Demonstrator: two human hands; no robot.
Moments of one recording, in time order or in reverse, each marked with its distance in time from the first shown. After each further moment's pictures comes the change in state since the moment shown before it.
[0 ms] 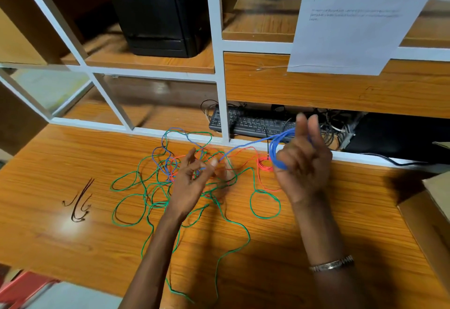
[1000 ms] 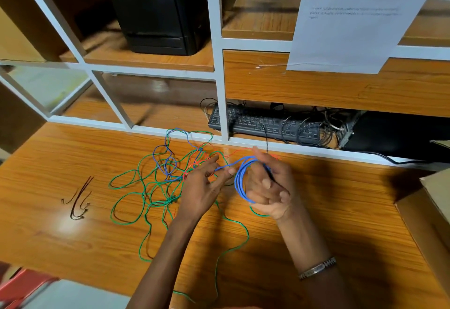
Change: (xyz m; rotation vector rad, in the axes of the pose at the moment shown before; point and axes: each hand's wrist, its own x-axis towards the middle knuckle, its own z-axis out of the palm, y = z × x) left_hand 0.001 -0.021 0.022 0.259 -0.093 0.161; right_hand -0.010 0.041 -0.026 -0.188 0.049 0.487
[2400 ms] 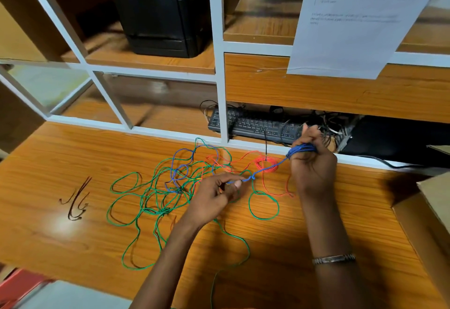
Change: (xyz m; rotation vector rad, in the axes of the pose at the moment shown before) left_hand -0.011 0.015 0.014 -0.247 -0.214 -0.055; right_hand -0.040 -0.066 -0.036 0.399 0.479 -0.851
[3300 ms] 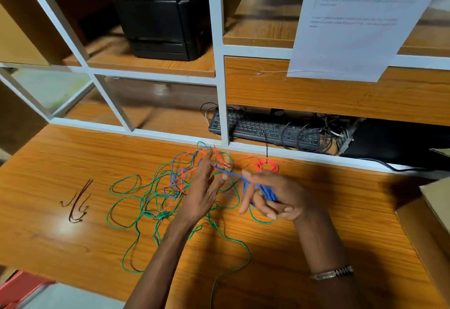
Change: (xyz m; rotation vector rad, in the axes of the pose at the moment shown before) left_hand 0.017 -0.019 -0.016 -0.014 0.137 0.155; right_hand -0.039 0.047 0.017 -1.229 -0.402 0.877
